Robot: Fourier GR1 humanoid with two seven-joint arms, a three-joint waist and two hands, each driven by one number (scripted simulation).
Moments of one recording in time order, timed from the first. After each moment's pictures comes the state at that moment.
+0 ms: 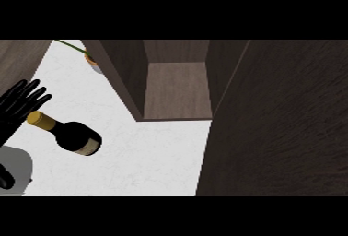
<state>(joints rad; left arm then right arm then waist) -0.19 0.44 0.36 -1.34 0.54 -0.88 0.05 -0.08 -0.19 0.57 -2.51 0.08 -0.38 0.64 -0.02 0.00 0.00</state>
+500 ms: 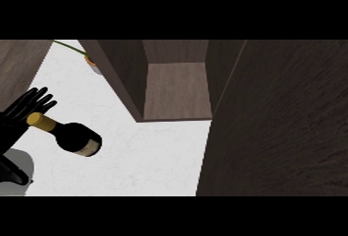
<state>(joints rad) -0.21 0.43 0.38 -1.19 0.30 -0.93 -0.14 -0.11 -0.23 0.59 -2.51 0.09 -0.42 0.65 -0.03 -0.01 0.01</state>
